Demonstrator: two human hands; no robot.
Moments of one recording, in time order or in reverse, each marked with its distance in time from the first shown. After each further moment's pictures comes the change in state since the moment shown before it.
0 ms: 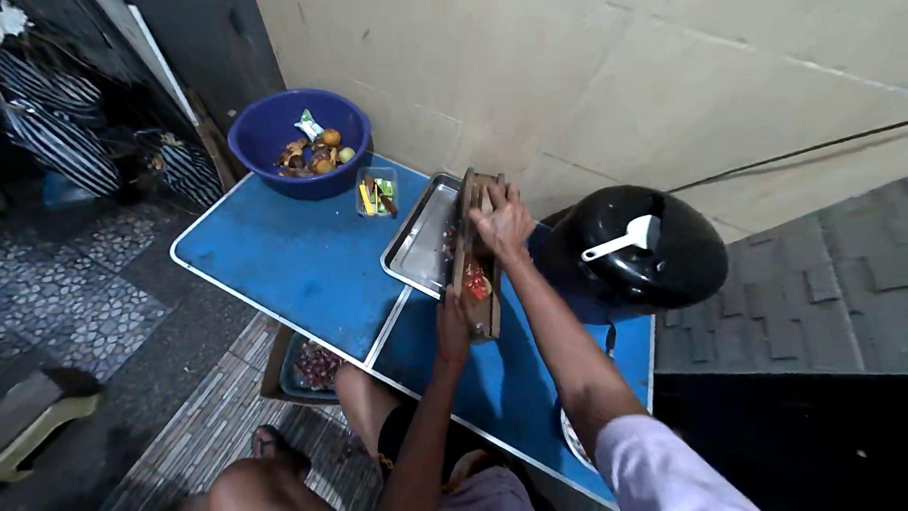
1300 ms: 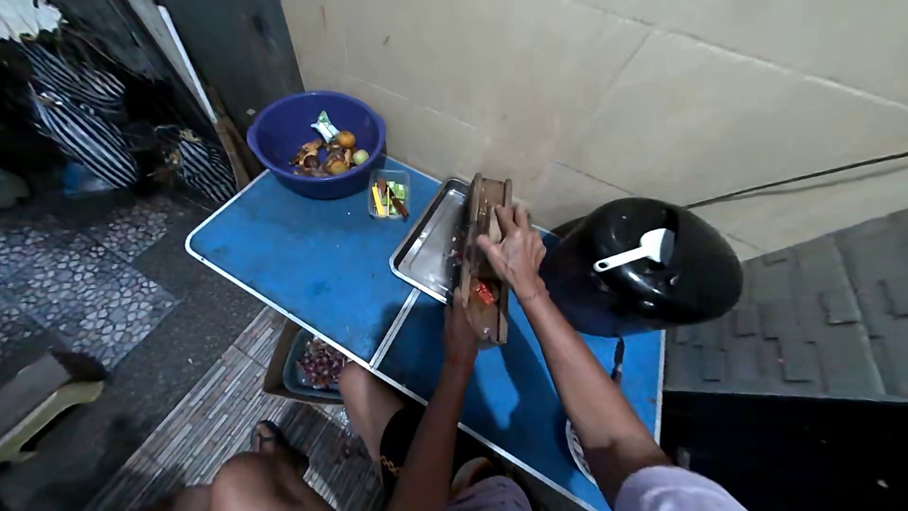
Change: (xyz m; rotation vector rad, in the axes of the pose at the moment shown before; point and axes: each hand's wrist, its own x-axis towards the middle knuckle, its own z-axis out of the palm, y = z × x) left_hand 0.001 -0.002 0.002 -0.025 0.040 -0.006; right_hand -0.045 -0.001 -0.014 0.048 0.005 -0.148
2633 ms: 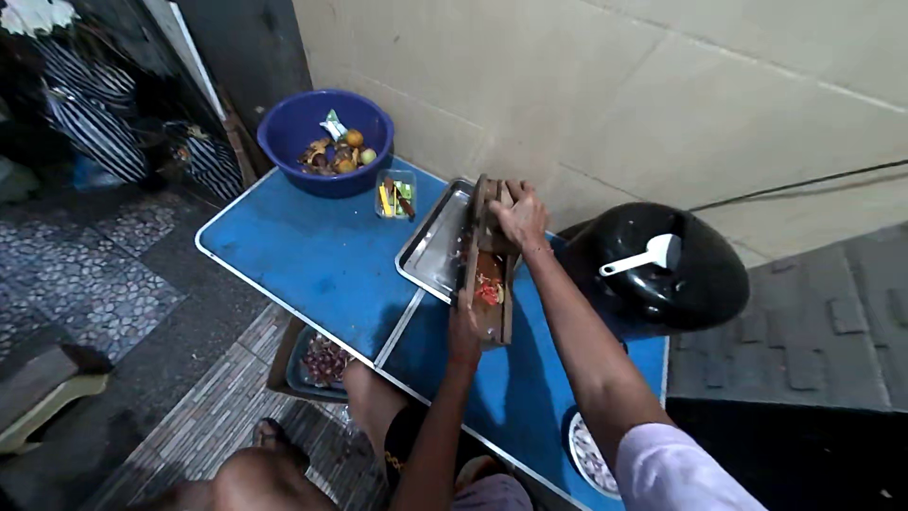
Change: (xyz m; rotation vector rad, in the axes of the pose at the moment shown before) left_hand -0.004 0.008 -0.010 -0.070 0.023 -0.011; right_hand 0.081 0.004 0.008 0.047 -0.092 0.102
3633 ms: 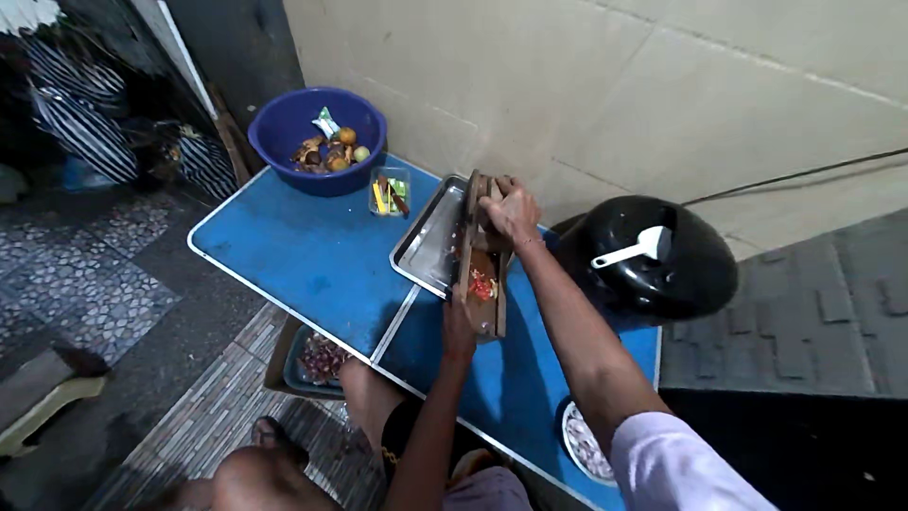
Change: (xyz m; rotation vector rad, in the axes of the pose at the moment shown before) left_hand -0.034 0.072 -0.055 0.123 -0.175 -0.177; right_hand 0.002 -0.006 -0.002 0.030 -0.048 0.054
